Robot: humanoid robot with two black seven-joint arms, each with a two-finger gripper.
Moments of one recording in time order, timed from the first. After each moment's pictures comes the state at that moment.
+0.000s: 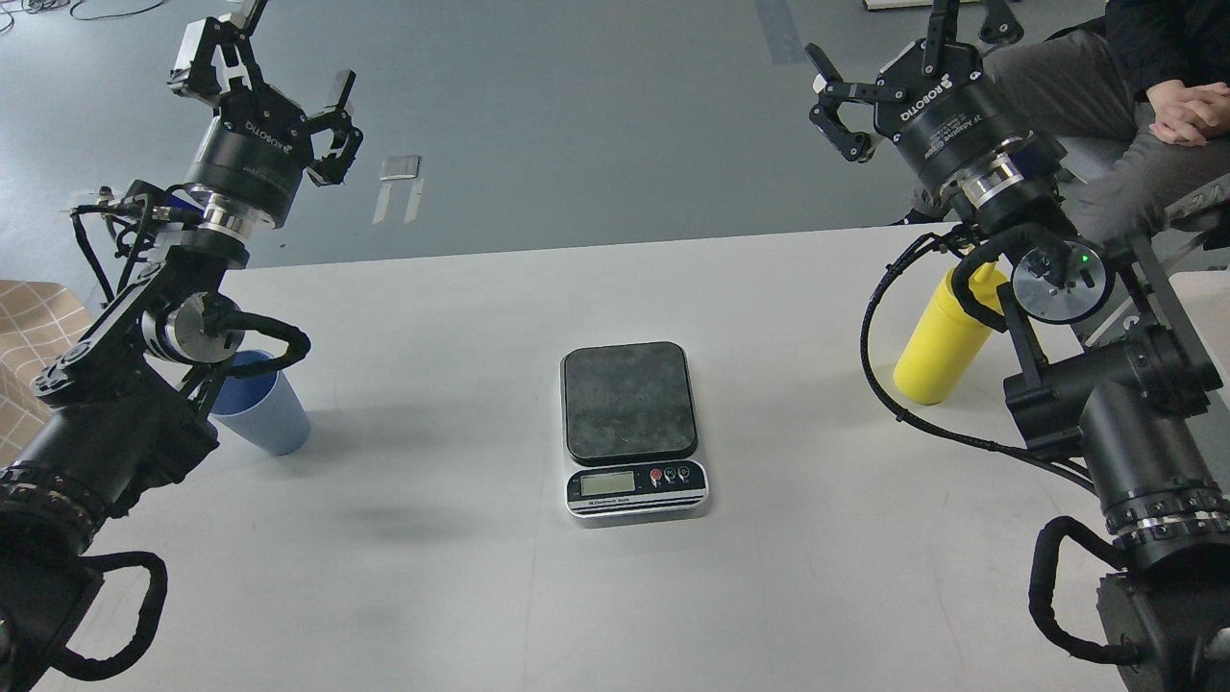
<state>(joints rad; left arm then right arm) -0.82 0.33 -0.97 -0.62 0.41 -0.49 -0.49 0.68 0.00 1.56 0.97 -0.48 0.49 -0.13</state>
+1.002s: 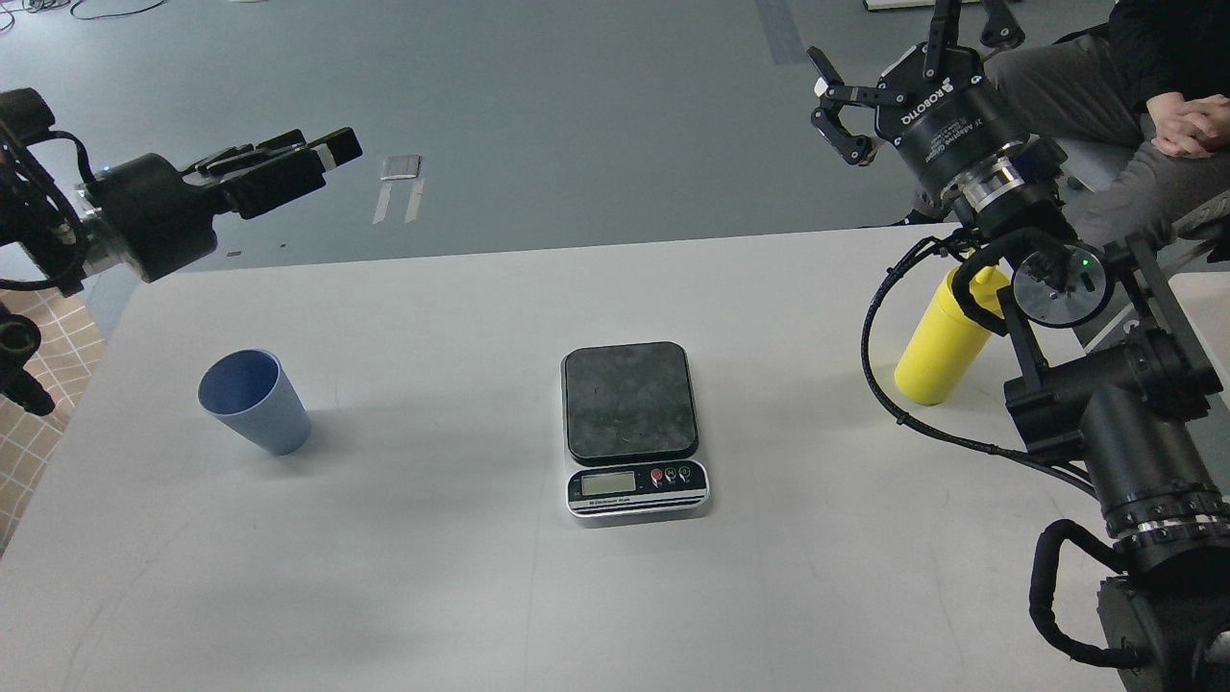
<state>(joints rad) -0.64 0.89 -0.96 -1.30 1.66 -0.31 -0.49 0.67 0.00 1.57 0.97 -0.48 0.49 -0.13</state>
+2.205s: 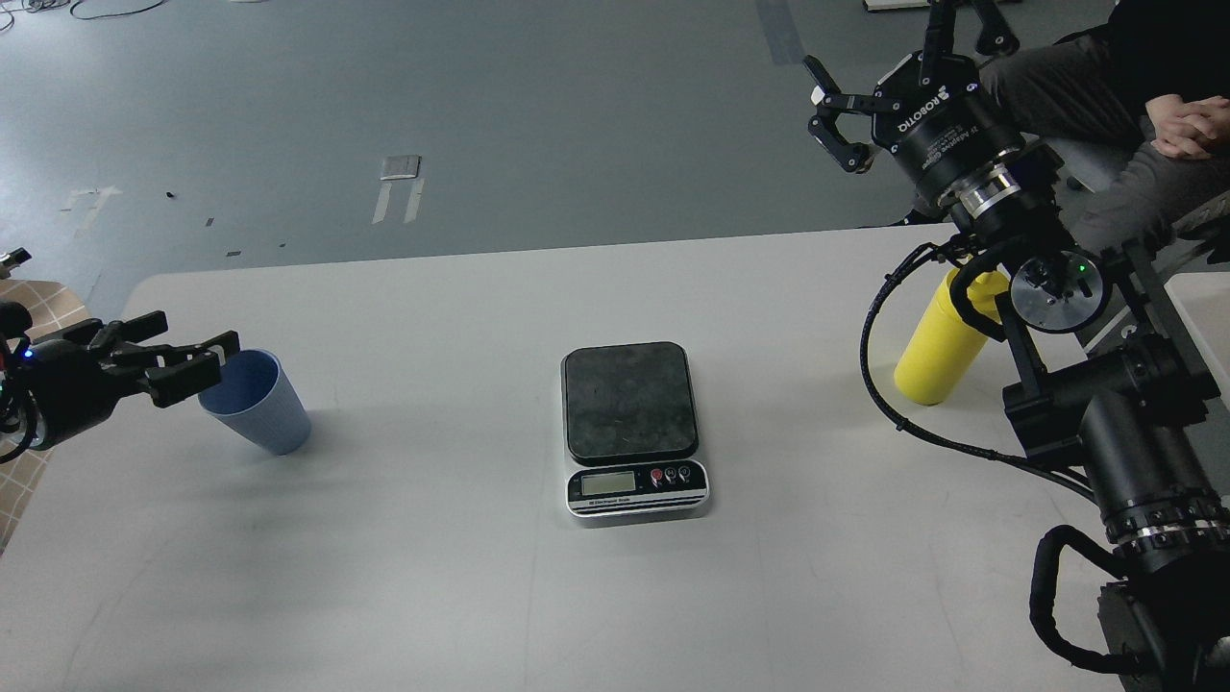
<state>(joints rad) -0.40 0.98 -0.81 -1.06 1.88 -0.08 -0.49 0.66 0.00 1.56 0.98 -0.48 0.49 -0.13</state>
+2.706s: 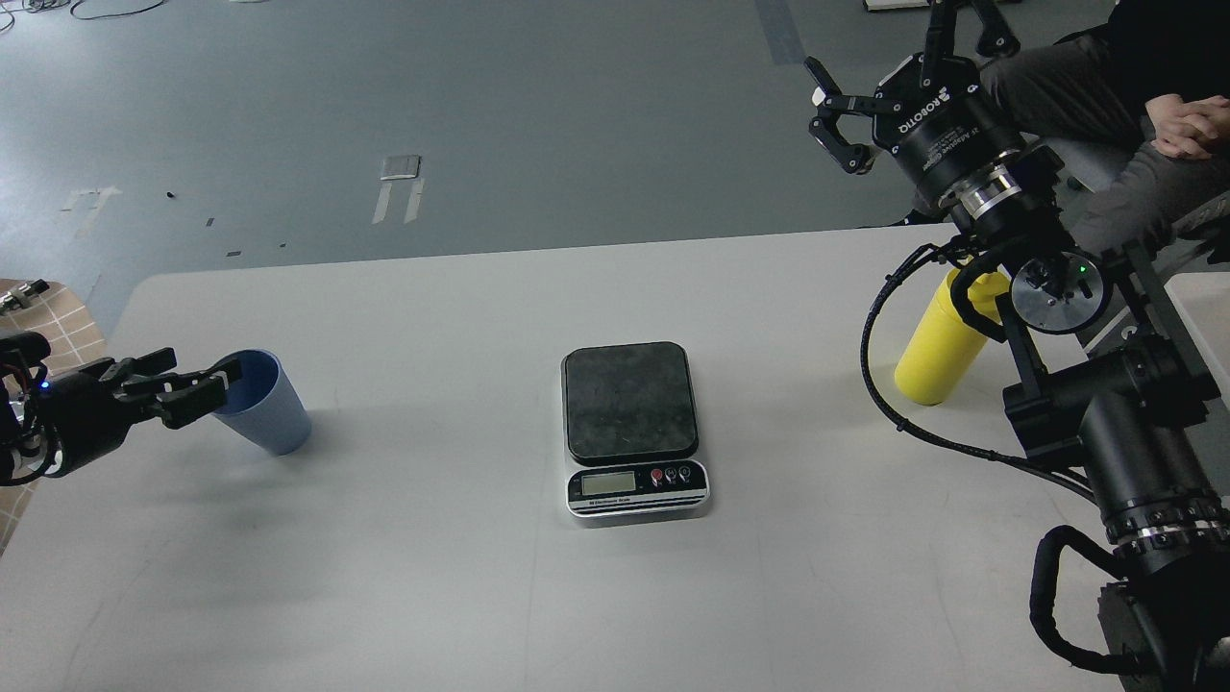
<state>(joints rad) -0.41 0.91 -0.78 -0.95 1.86 -0.08 -0.49 0.66 0.00 1.56 0.98 -0.48 0.49 -0.13</state>
